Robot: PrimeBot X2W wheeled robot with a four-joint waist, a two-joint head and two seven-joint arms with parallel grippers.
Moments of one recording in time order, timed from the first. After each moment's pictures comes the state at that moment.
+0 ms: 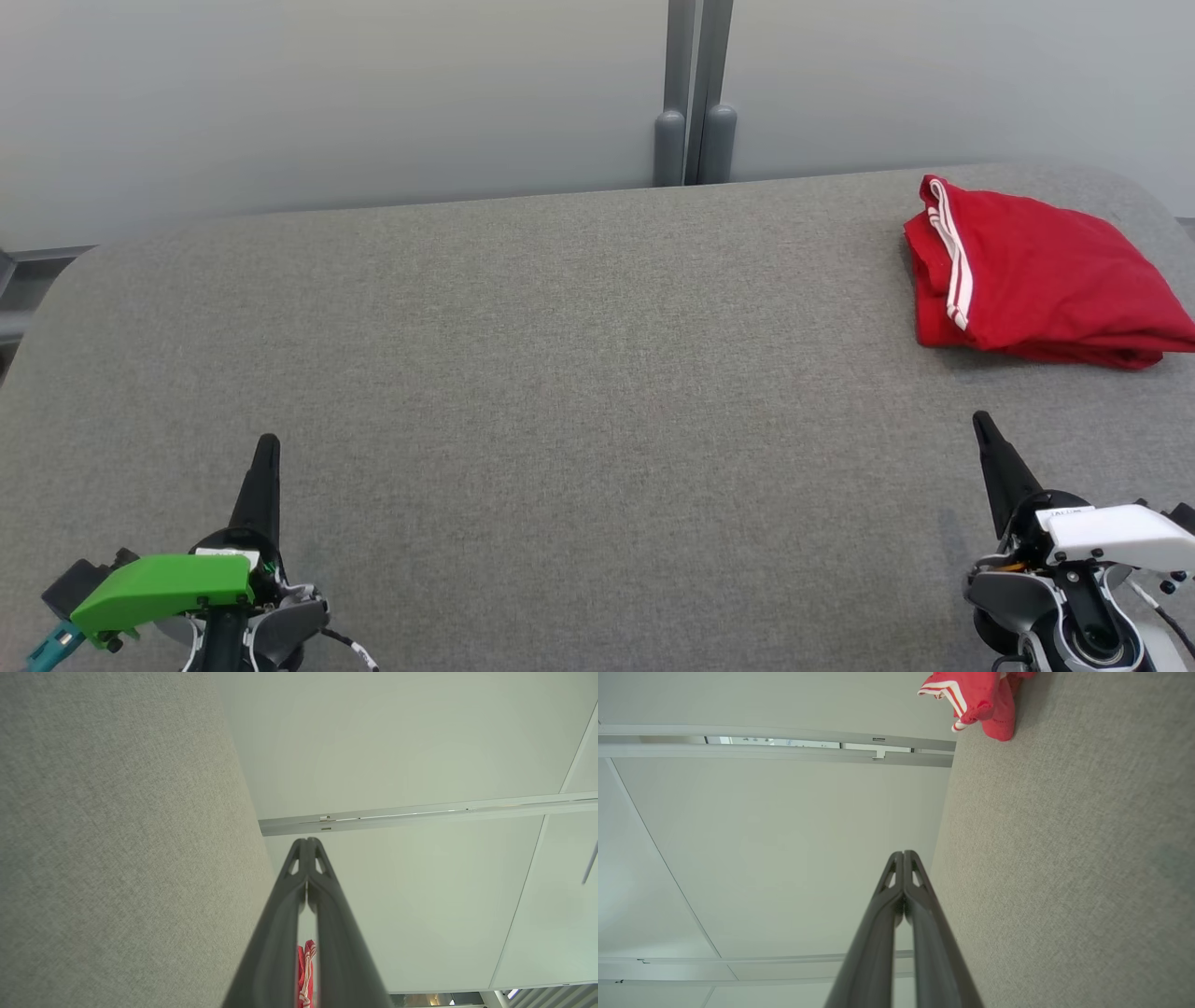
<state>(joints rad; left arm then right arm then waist) -0.10 0.06 0.06 0.25 -1.54 -0.12 0.07 -0.10 -0.05 -0.13 0.25 1.53 0.13 0.11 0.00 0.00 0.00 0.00</state>
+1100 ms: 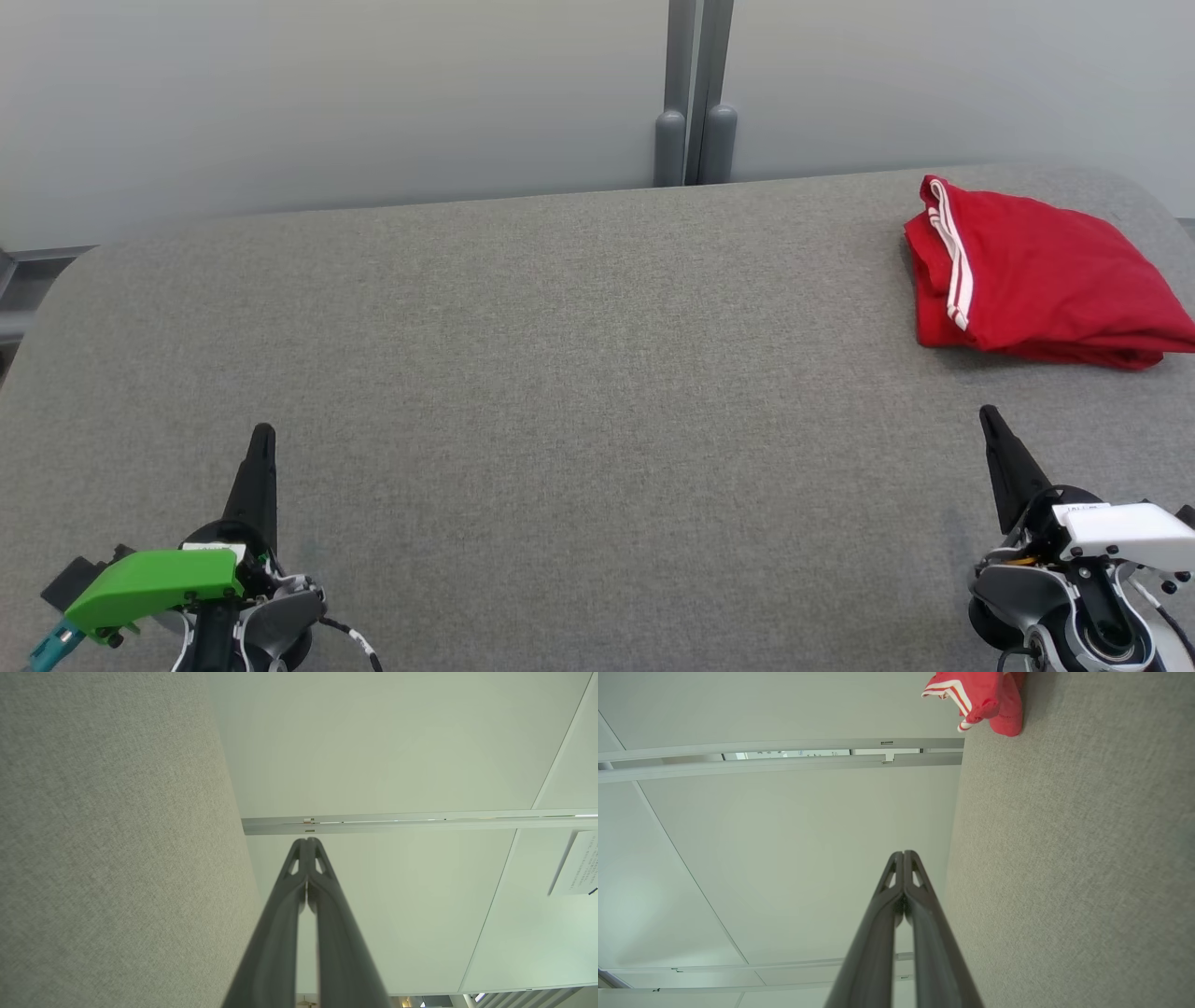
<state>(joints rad) -0.11 0.05 0.08 0.26 -1.62 -0.13 0.09 -0.10 -0.05 -0.15 0.25 1.61 0.13 0.13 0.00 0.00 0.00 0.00</state>
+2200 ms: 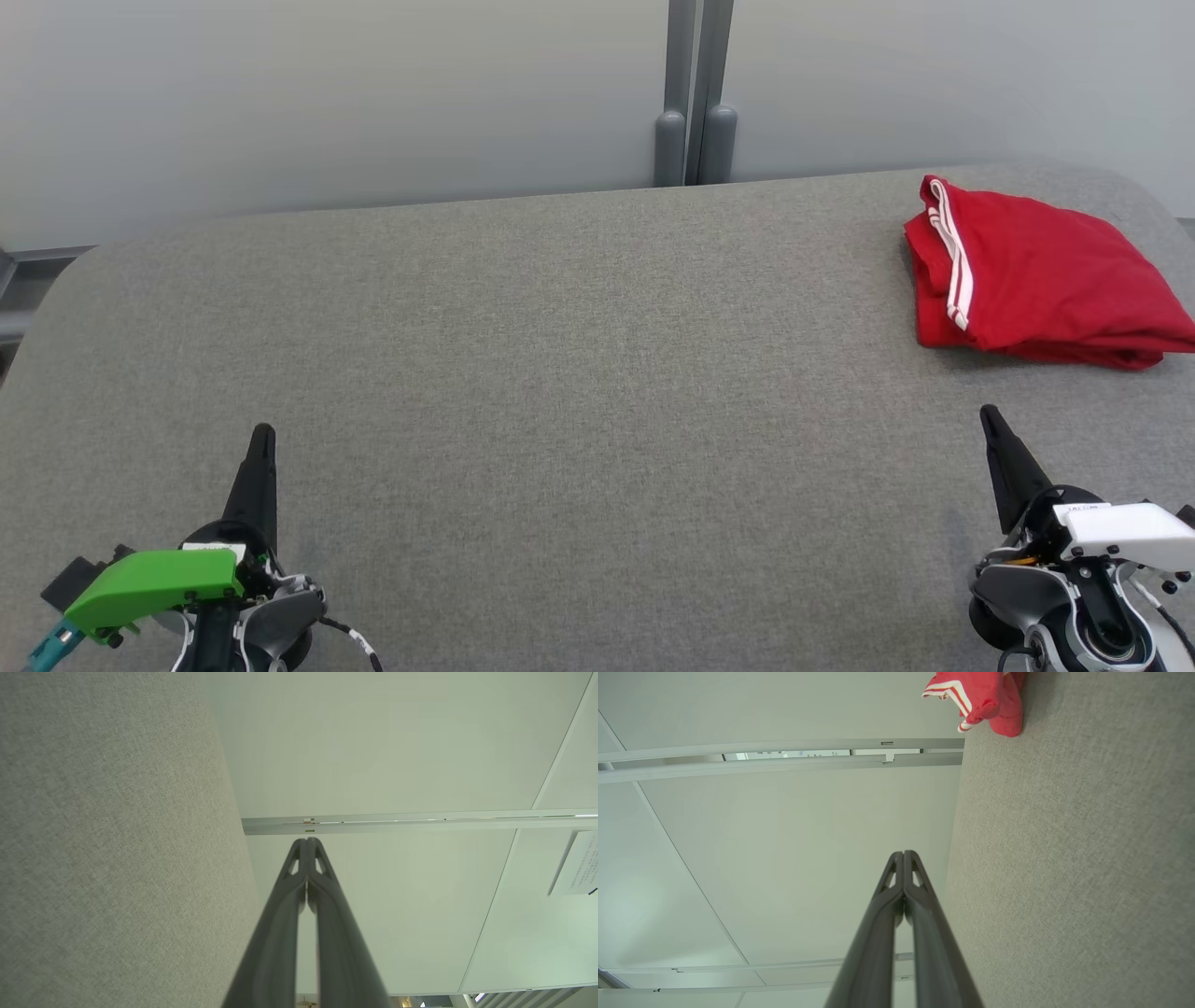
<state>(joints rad) -0.11 0.05 0.08 0.26 -1.62 -0.13 0.09 -0.10 -0.05 -0.15 0.25 1.61 0.13 0.14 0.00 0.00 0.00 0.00</state>
